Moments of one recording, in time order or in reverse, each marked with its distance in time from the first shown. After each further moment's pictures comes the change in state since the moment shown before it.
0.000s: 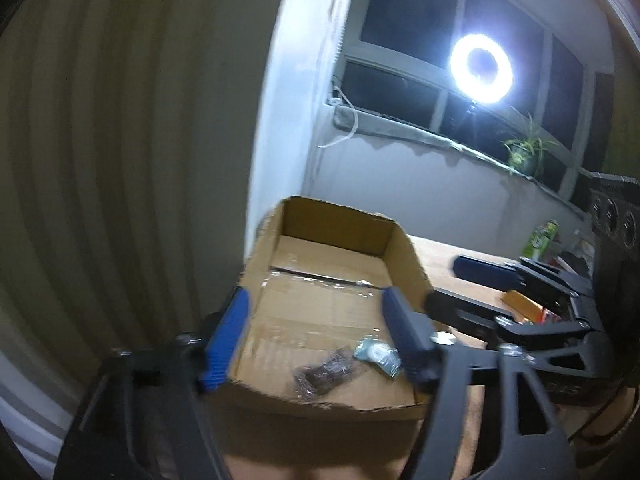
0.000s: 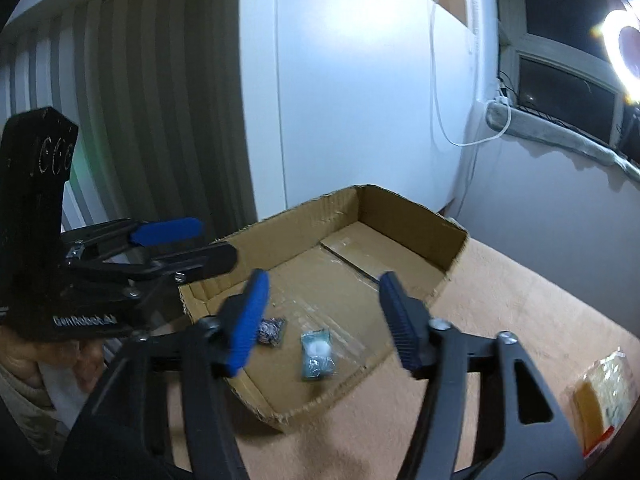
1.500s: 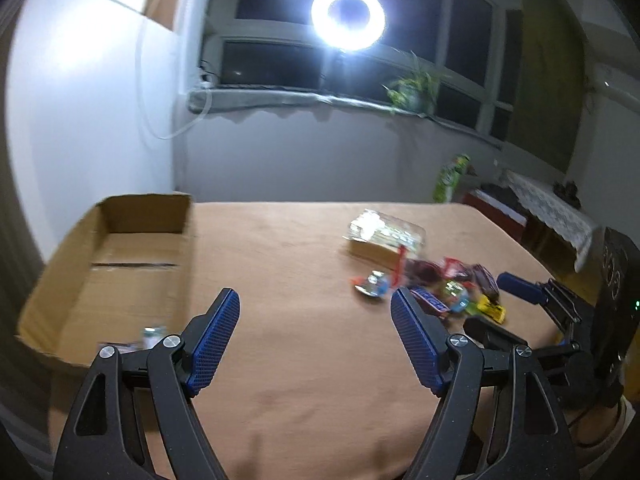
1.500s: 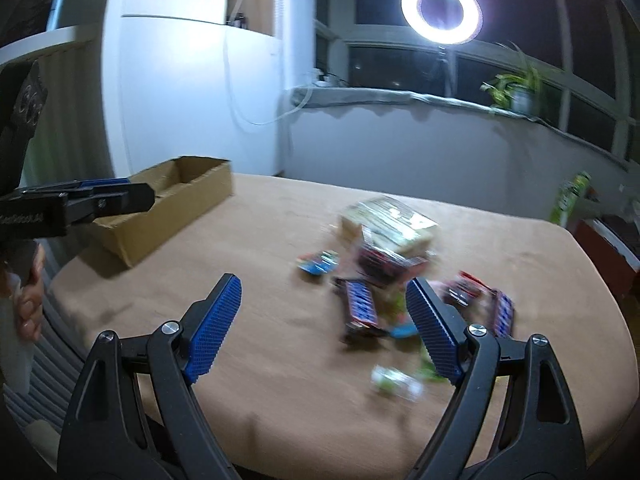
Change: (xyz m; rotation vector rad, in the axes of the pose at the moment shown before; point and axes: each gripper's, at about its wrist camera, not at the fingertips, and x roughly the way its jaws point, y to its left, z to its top) left arm 0.000 -0.183 -0.025 0.244 0.116 -0.272; right arm -0.208 -0.108 -0.153 0.250 -0.032 -0.453
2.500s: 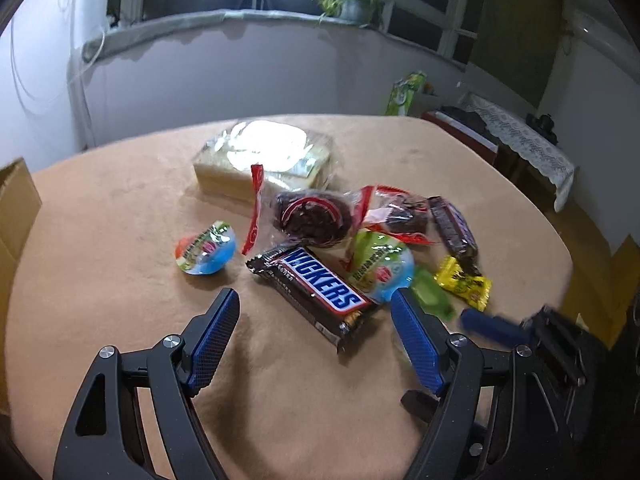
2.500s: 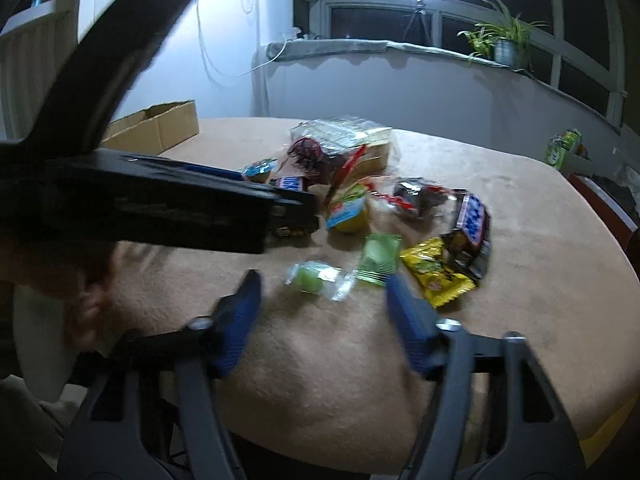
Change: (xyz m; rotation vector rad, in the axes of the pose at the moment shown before) left arm 0.128 -0.106 -0.021 0.069 0.260 -0.133; right arm 0.024 -0.034 -0.062 -0.008 0.129 -0.015
